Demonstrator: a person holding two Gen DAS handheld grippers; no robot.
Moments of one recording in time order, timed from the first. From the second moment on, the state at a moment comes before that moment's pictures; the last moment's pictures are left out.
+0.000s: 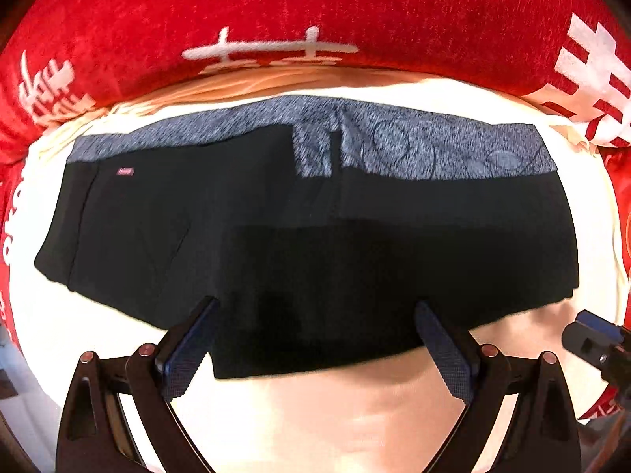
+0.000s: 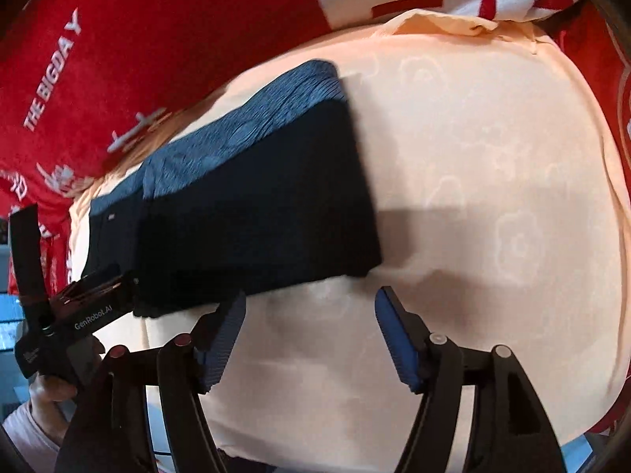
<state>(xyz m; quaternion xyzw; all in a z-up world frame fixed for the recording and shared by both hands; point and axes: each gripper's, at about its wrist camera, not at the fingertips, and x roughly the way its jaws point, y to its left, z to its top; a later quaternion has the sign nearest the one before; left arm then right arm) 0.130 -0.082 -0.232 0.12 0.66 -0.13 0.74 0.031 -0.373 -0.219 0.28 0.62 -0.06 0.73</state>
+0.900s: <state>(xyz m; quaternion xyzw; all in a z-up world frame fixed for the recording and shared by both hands) 0.113 0.113 -0.226 0.01 0.68 -0.08 0.73 0.071 -0.173 -0.215 0.18 0.69 -0.01 0.71</state>
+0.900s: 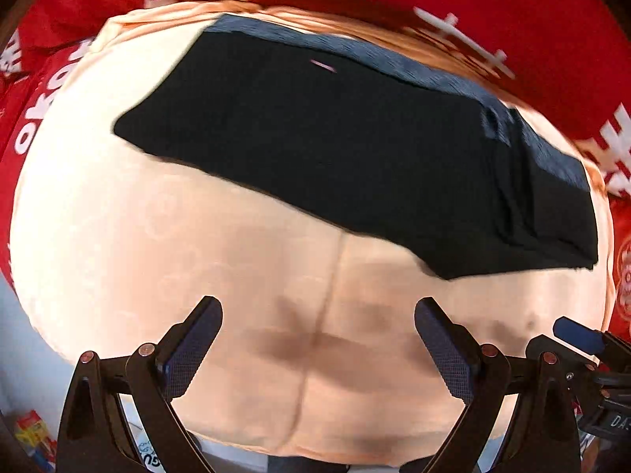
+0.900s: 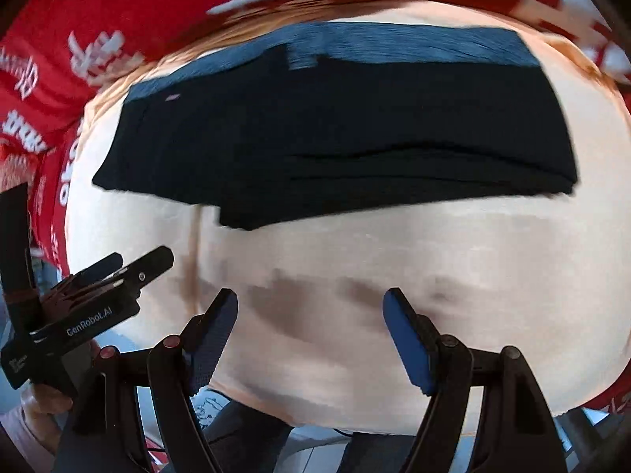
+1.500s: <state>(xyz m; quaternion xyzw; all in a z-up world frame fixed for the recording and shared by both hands) 0.156 0.185 -0.242 -0.02 0.67 -0.05 0.74 0.119 -0.117 -0.214 0.12 0.70 0.01 0.70</state>
